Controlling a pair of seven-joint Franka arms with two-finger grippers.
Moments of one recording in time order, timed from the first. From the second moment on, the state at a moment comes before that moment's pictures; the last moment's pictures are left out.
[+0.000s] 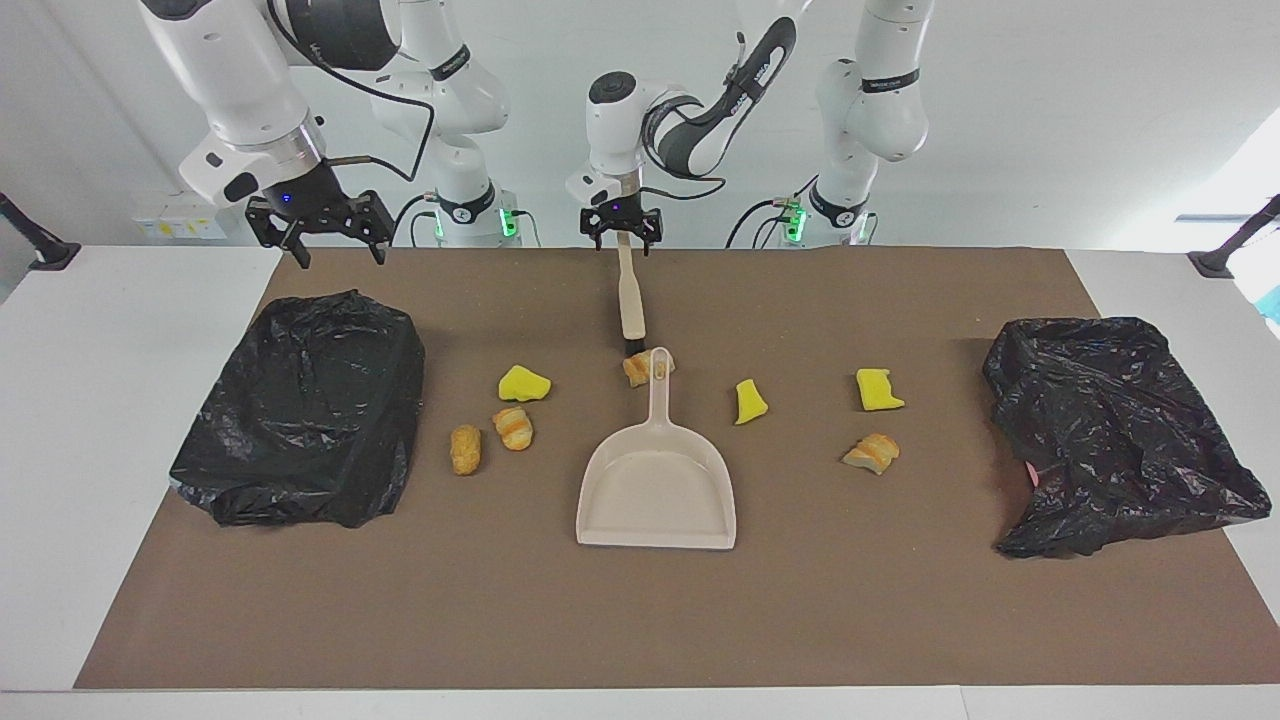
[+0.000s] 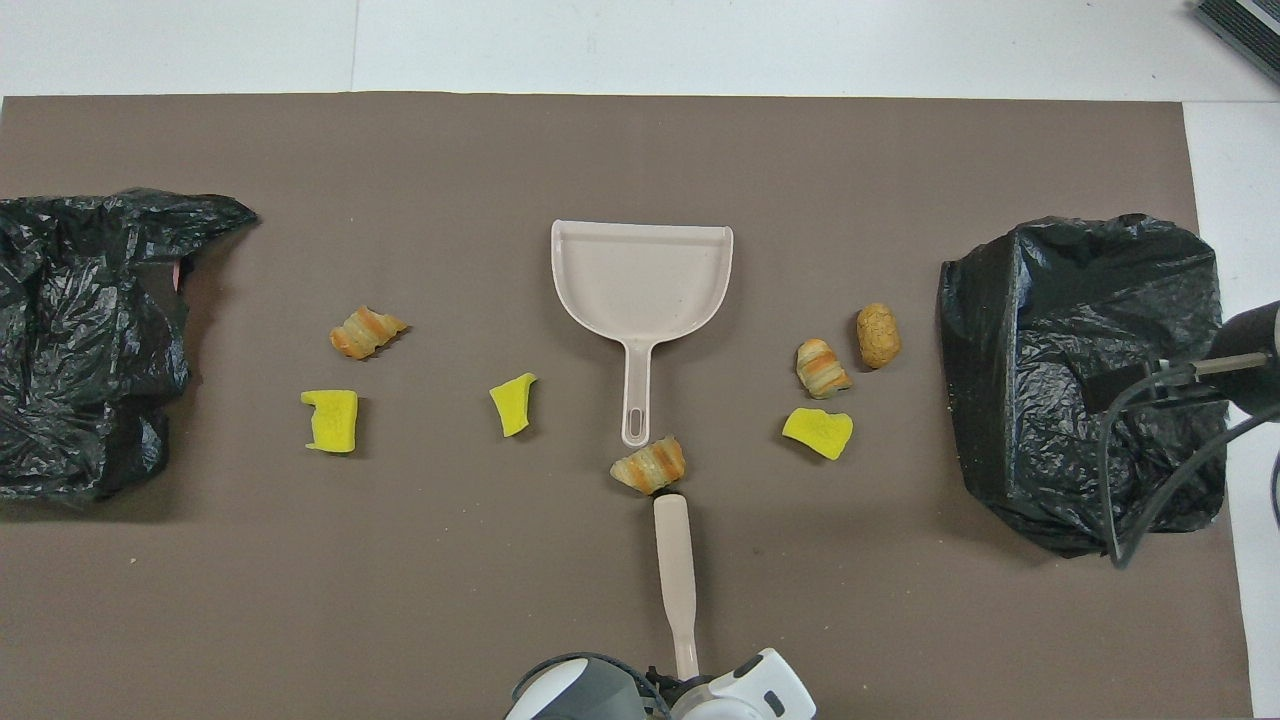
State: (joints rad) left arm -1.17 0.06 -0.04 -2.26 -0.01 2.29 -0.98; right arm 0.00 -0.11 -0.01 -1.76 -0.02 1.59 -0.09
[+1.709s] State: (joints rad) left arm -0.89 -0.15 0.00 -2.25 0.01 1.91 -1.12; right arm 0.15 -0.04 0.09 -1.73 0.02 1.62 0.31
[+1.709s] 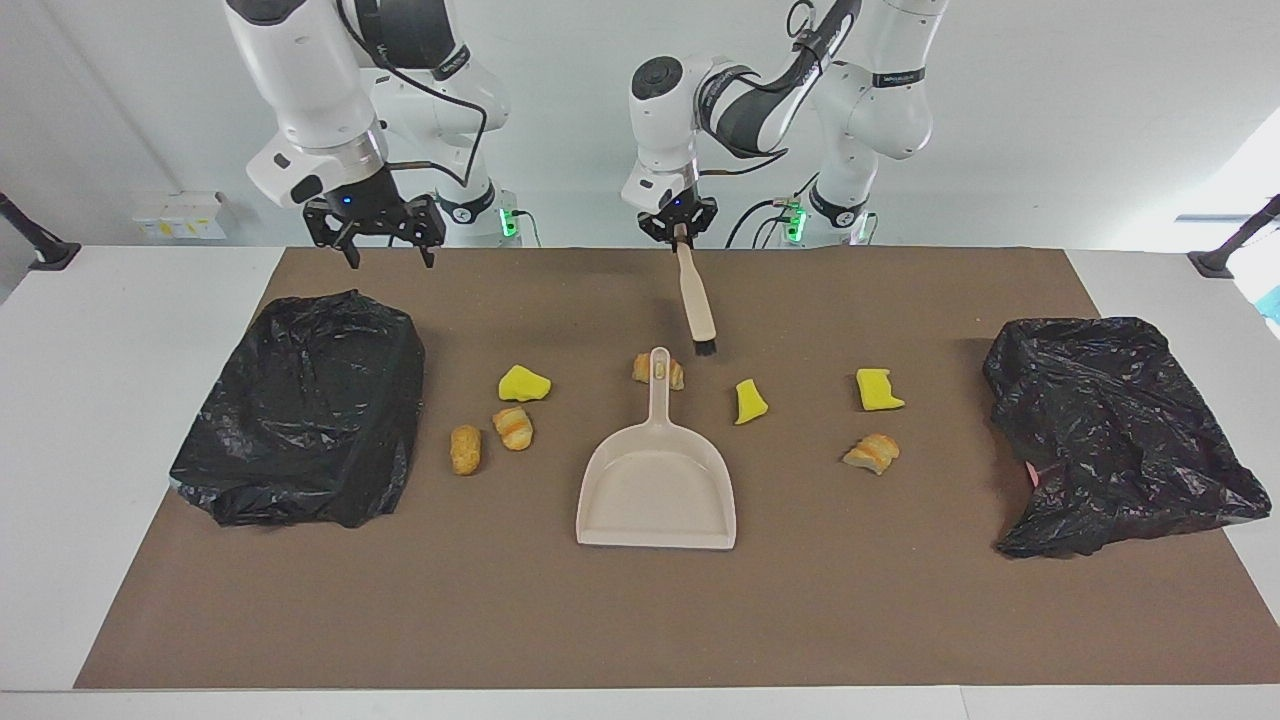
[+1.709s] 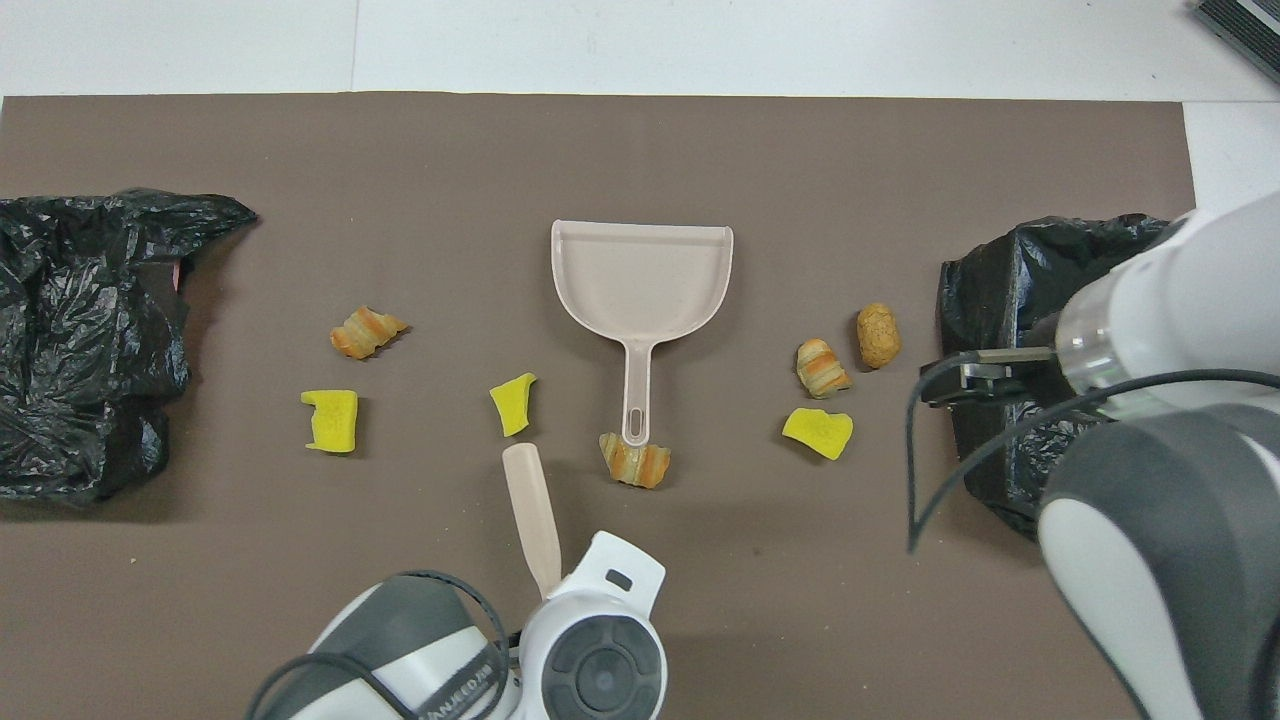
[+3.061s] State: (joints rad) left arm -0.25 -0.19 0.00 -2.34 0.01 1.95 -0.56; right arm 0.50 0.40 0.10 -1.73 0.11 2.13 0.67
